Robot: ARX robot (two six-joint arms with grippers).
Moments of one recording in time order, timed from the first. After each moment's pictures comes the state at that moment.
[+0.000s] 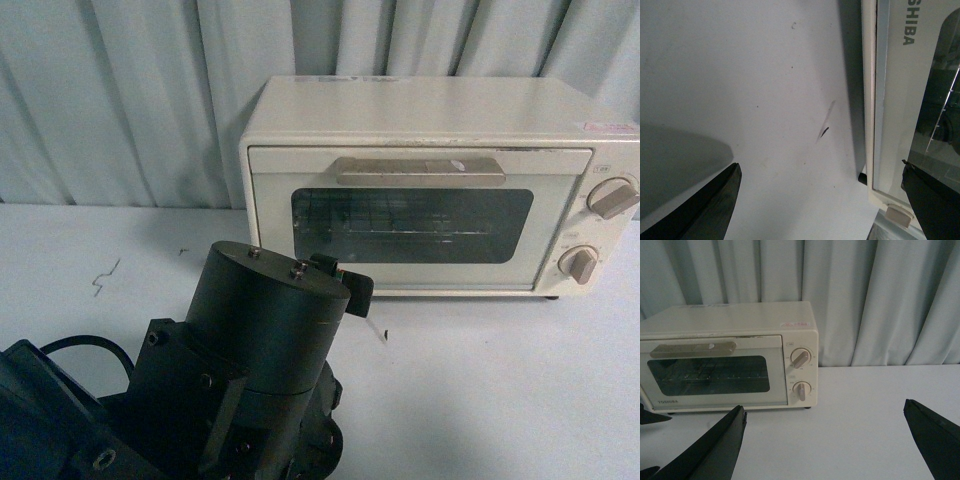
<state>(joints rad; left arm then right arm) -0.63 2.12 0.76 0.76 -0.22 -1.69 0.00 0.00 0.01 0.00 0.00 0.00</state>
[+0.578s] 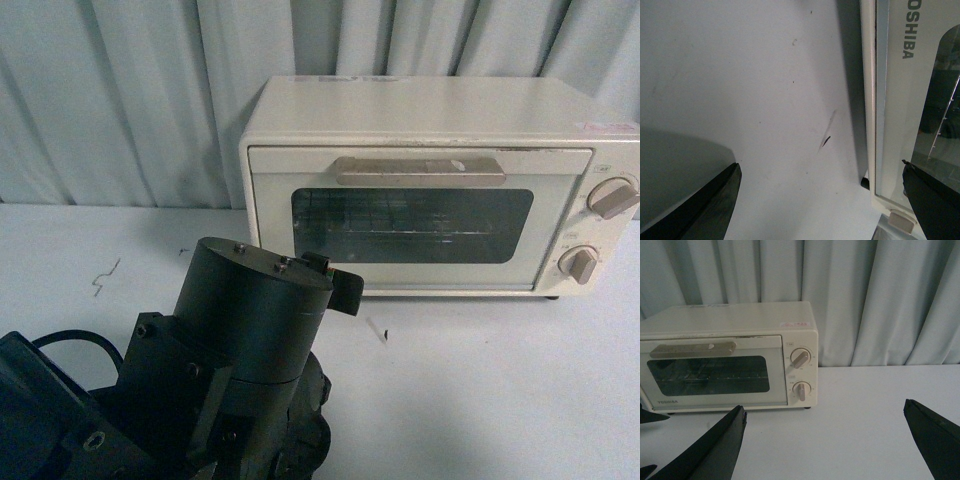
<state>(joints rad) -0.62 2.12 0.76 0.76 -0.21 -1.67 0.00 0.00 0.01 0.00 0.00 0.00</state>
